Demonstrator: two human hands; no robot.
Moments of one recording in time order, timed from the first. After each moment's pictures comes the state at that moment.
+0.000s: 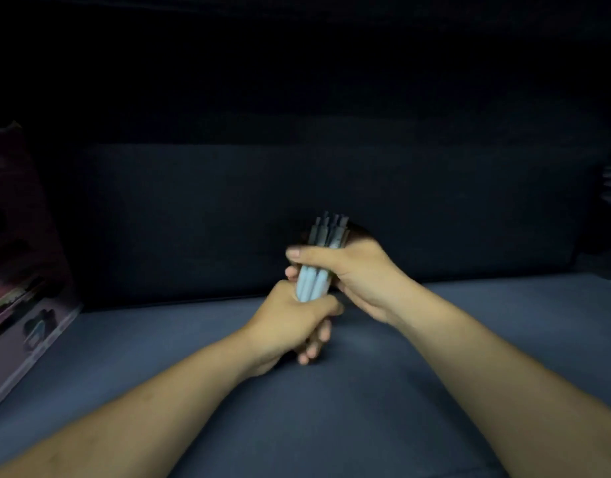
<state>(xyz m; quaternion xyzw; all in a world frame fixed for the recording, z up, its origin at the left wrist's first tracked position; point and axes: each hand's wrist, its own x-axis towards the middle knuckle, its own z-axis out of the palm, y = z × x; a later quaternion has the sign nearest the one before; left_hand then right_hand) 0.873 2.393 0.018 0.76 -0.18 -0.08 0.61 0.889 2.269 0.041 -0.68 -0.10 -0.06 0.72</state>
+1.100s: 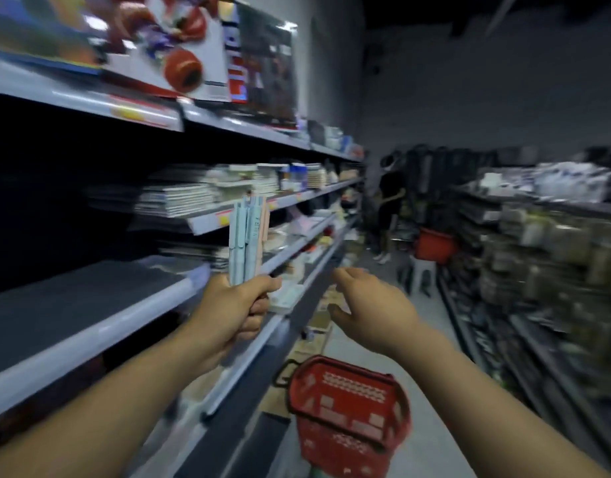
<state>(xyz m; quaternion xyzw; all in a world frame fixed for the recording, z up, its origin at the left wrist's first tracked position) 0.484 2.071 0.026 0.47 -0.46 -0.40 0.64 0.282 1.982 0.022 -0.88 0.41 -0.20 -0.10</state>
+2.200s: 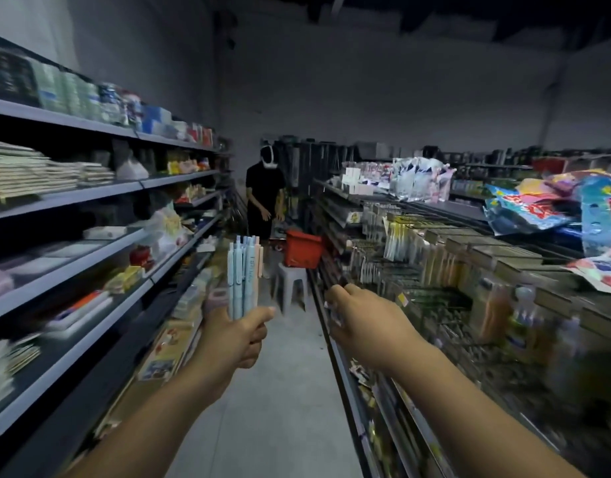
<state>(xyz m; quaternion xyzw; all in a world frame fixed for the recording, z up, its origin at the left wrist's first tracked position) 0.076 1.238 -0.025 0.40 -0.53 -0.51 0.55 -0.144 1.257 0.014 -0.79 0.59 -0.13 -0.13</state>
